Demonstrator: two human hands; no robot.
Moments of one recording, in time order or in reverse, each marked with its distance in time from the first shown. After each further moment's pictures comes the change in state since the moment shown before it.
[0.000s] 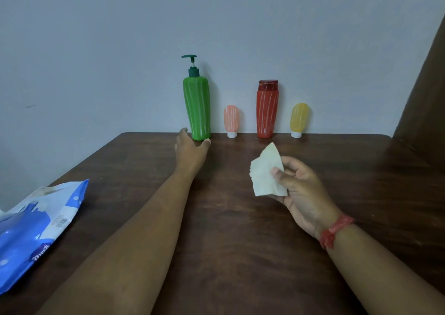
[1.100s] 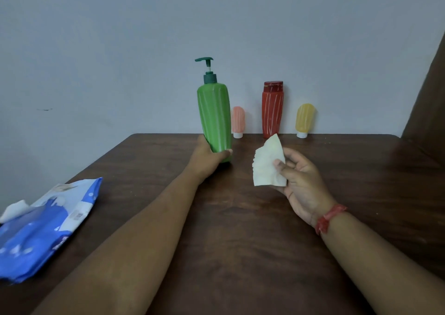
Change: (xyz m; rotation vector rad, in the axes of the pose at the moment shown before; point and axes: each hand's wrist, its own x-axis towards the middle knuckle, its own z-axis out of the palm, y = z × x) left_hand -0.026 0.014 -0.005 -0.077 -0.283 0.047; right_hand 0.016 0.003 0.004 0.040 -0.027 -0.077
